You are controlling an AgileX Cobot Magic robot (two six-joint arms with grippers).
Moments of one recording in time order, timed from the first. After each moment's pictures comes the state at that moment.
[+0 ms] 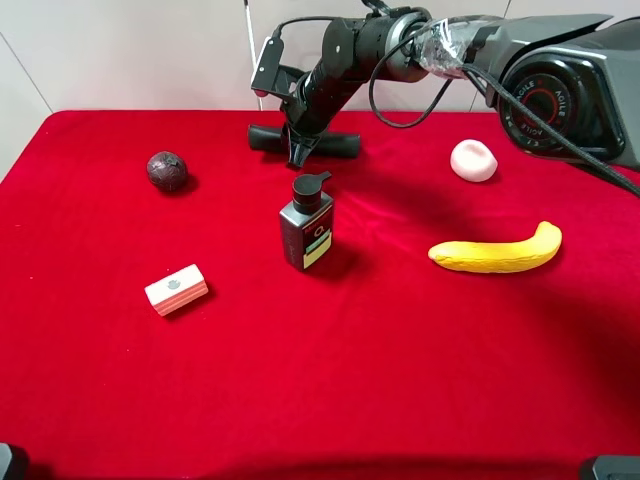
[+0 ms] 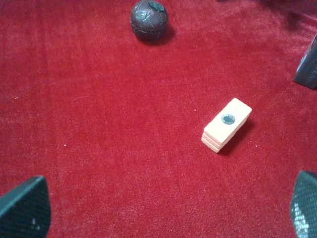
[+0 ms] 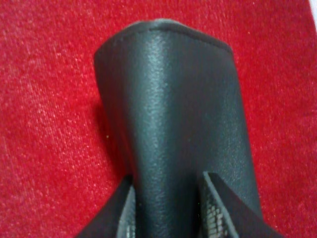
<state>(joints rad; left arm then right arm) -0.16 0.00 -0.48 -0.05 1.07 0.03 0.58 2.53 -2.02 0.24 0.57 -0.98</state>
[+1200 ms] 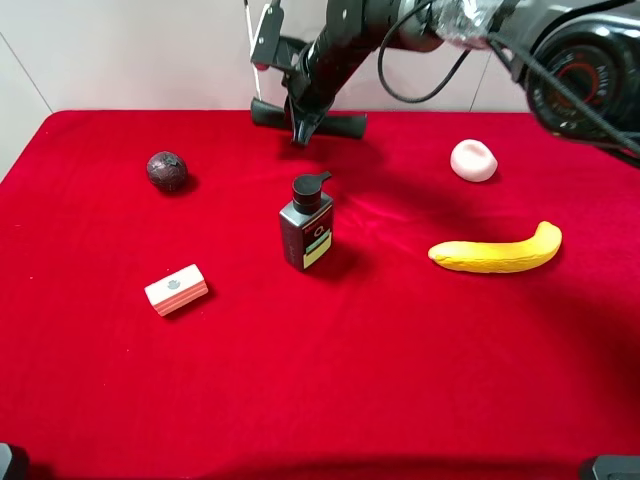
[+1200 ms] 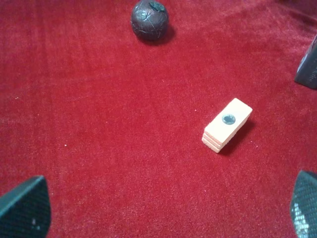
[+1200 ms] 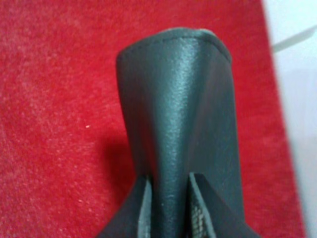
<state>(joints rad) -0.16 0.00 -0.48 -0.05 1.07 0.03 0.58 2.43 -2.01 0.18 0.62 -0.98</state>
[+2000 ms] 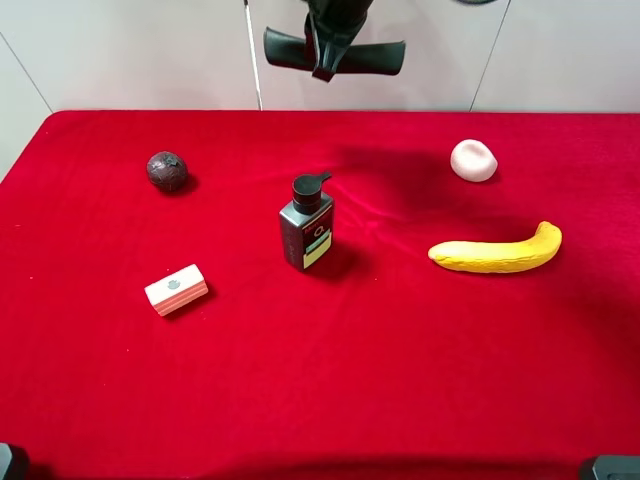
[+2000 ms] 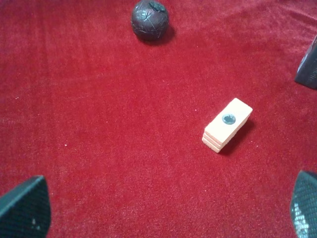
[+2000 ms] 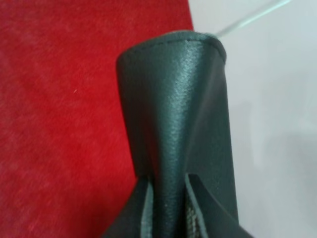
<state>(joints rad) -0.16 0.00 -0.48 -0.05 1.07 0.03 0.58 2.18 -2.01 0.07 0.89 -0.91</state>
